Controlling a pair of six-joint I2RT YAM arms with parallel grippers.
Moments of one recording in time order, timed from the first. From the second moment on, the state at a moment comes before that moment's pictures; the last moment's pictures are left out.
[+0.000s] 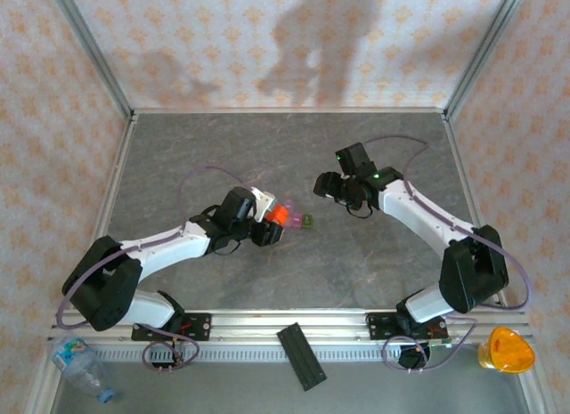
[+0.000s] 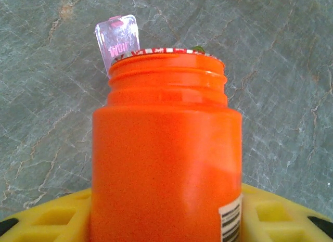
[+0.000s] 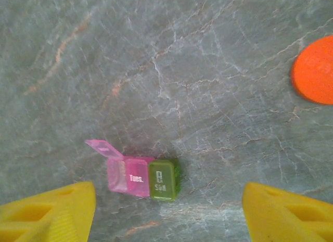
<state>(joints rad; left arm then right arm) -0.61 1.39 0.67 -0.10 0.24 -0.24 0.49 1.49 1.11 -0.63 -0.10 0.74</state>
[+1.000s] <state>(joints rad) -0.61 1.50 0.75 -0.17 0.27 -0.23 0.54 1.73 1.07 -0.52 -0.21 0.65</state>
